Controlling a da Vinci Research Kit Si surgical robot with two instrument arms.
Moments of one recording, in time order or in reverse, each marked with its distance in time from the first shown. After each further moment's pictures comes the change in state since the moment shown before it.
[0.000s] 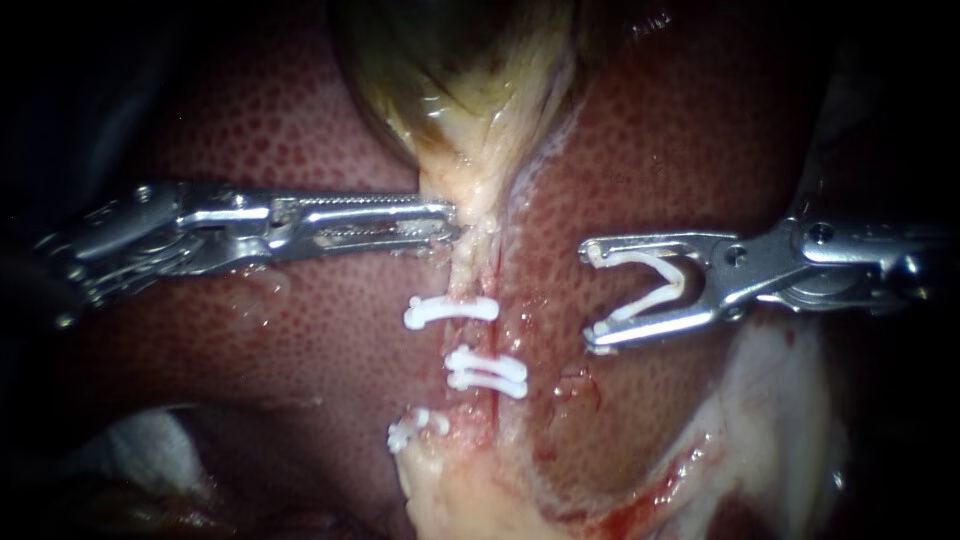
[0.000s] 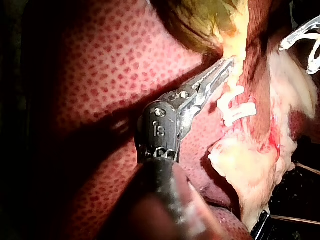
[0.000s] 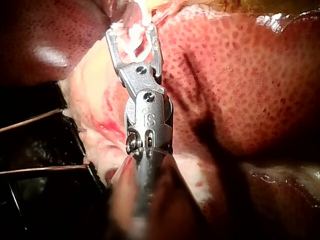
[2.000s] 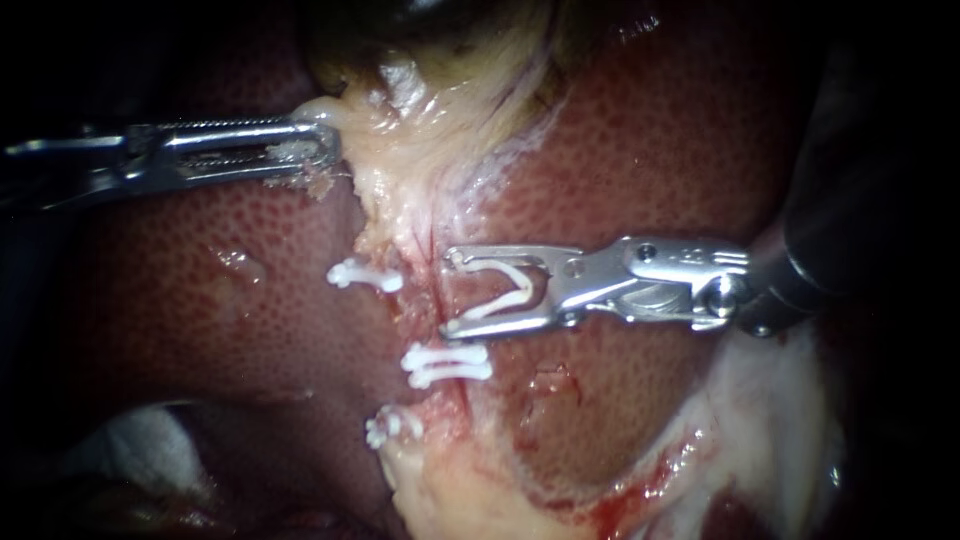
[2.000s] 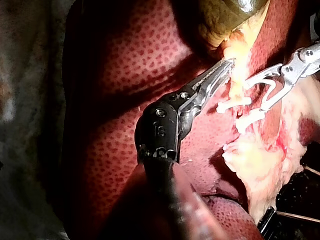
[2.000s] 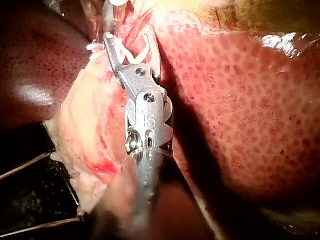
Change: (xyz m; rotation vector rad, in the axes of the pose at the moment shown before) right arm -0.008 0.005 0.015 0.011 -0.017 0.063; left arm 0.008 0.000 -0.012 0.056 0.067 -0.018
